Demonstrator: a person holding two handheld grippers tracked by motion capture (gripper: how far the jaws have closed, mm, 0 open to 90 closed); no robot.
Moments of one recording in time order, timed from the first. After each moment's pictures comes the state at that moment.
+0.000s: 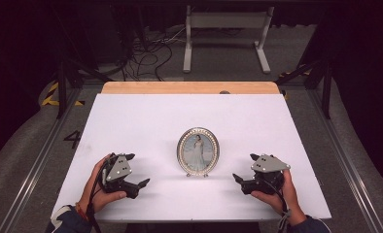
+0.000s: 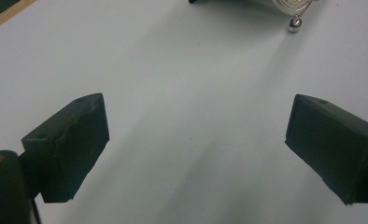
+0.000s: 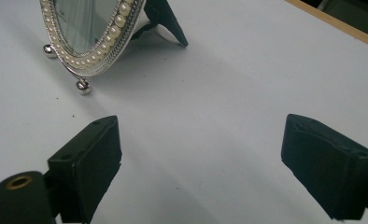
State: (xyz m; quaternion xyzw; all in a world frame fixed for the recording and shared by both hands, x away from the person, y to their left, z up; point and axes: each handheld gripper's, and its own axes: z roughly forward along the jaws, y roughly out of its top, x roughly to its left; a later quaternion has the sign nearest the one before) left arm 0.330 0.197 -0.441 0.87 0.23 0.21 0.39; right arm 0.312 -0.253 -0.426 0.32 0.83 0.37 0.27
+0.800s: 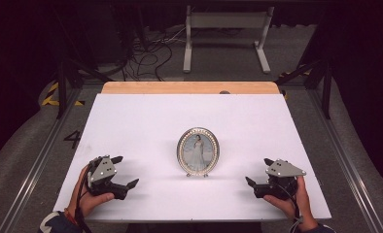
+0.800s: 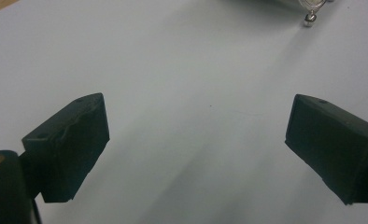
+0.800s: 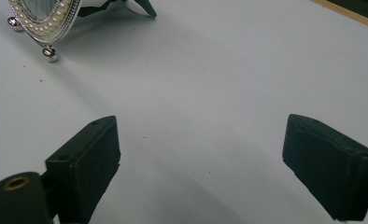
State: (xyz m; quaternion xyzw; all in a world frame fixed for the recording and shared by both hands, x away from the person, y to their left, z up) left arm 0.324 0.232 -0.448 0.84 0.27 0.19 0.42; right arm 0.301 -0.288 -0.436 0.36 0.81 0.37 0.27
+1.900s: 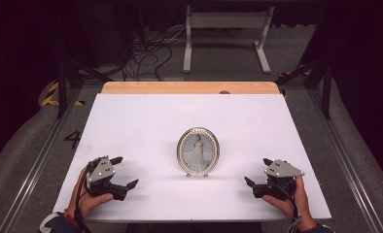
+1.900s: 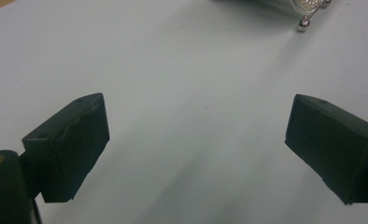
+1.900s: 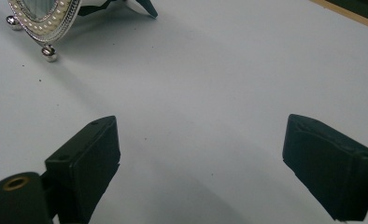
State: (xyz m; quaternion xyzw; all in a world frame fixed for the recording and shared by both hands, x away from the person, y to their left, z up) left arm 0.323 0.231 -0.449 0.84 0.27 0.19 0.43; right arm 0.302 -0.284 -0.438 0.36 0.81 0.37 0.28
